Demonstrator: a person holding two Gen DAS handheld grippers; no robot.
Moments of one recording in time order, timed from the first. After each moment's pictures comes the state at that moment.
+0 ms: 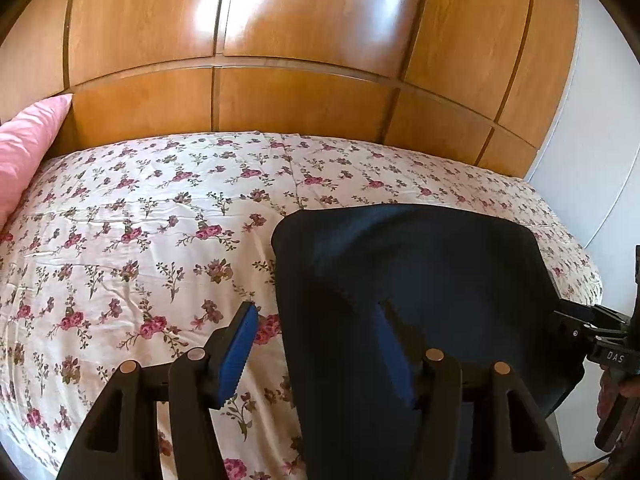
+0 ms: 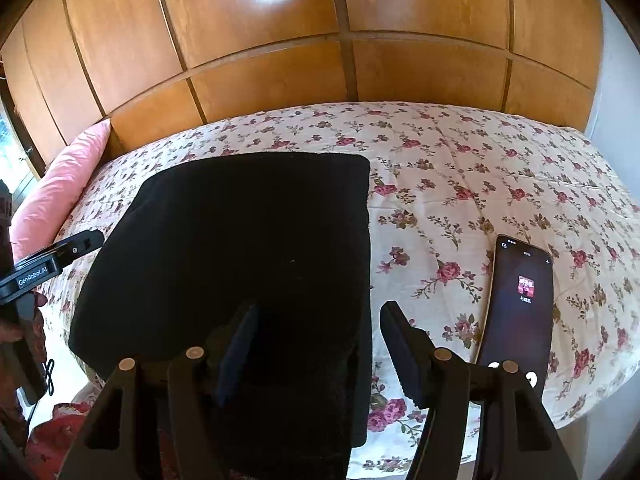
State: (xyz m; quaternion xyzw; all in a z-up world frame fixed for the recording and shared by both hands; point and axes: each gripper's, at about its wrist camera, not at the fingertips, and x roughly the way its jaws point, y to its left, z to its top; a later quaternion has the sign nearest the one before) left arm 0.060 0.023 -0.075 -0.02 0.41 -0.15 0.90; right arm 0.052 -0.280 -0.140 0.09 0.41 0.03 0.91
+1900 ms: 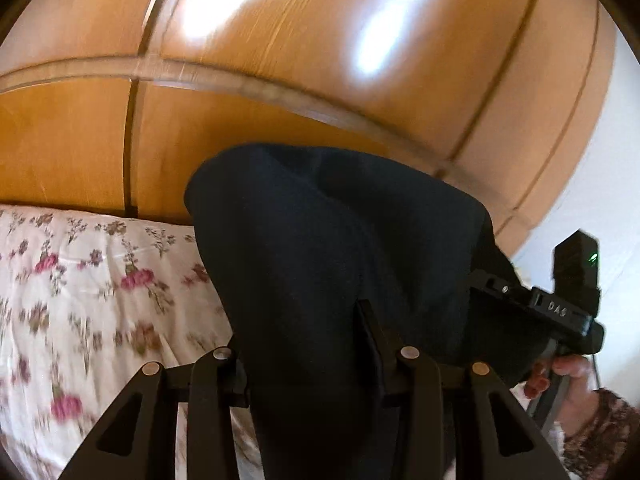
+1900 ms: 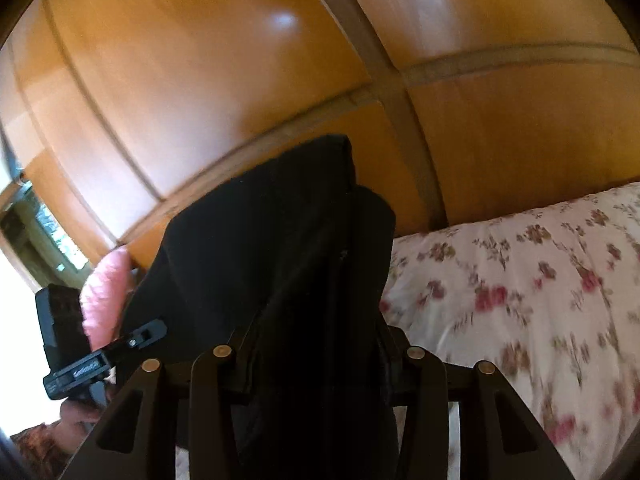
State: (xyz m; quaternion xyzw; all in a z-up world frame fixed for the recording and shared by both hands) left arm 0.356 0.001 -0.112 -0.11 0.39 -0.23 0.89; right arm 0.403 -0.320 -0.144 0.22 0.32 0.15 0.91
